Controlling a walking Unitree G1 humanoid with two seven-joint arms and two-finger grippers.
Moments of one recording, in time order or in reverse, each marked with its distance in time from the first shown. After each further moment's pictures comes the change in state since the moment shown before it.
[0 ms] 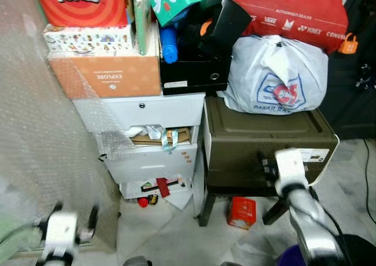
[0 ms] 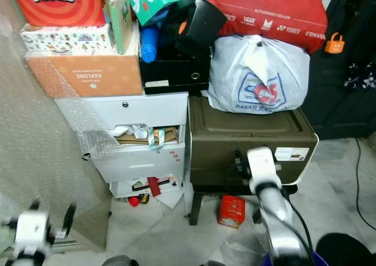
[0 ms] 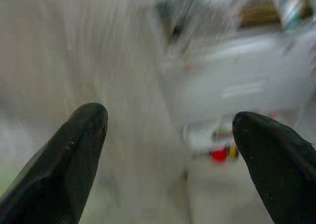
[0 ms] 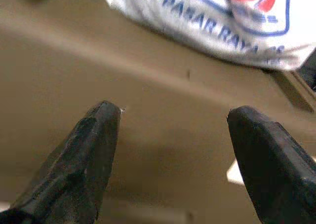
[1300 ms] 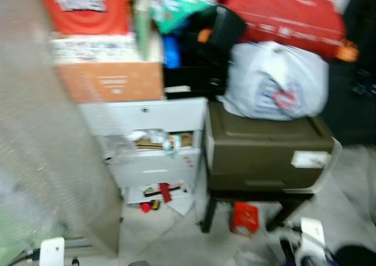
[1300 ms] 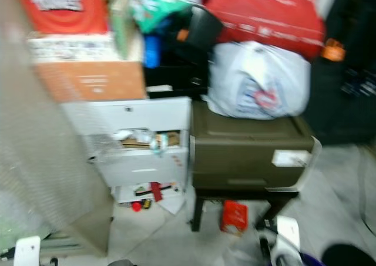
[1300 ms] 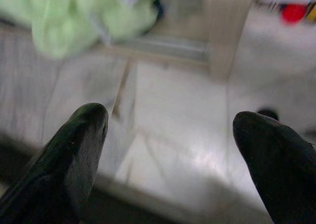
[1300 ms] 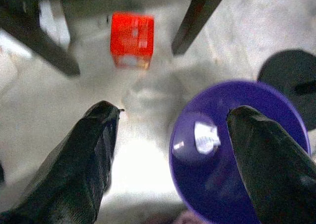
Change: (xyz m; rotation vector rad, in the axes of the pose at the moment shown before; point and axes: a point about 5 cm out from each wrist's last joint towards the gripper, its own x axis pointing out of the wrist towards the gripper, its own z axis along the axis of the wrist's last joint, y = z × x) left arm -0.002 0.011 -0.071 -0.090 0.682 0.198; right arm -0.086 -0.004 -0.146 0.366 0.845 -0.127
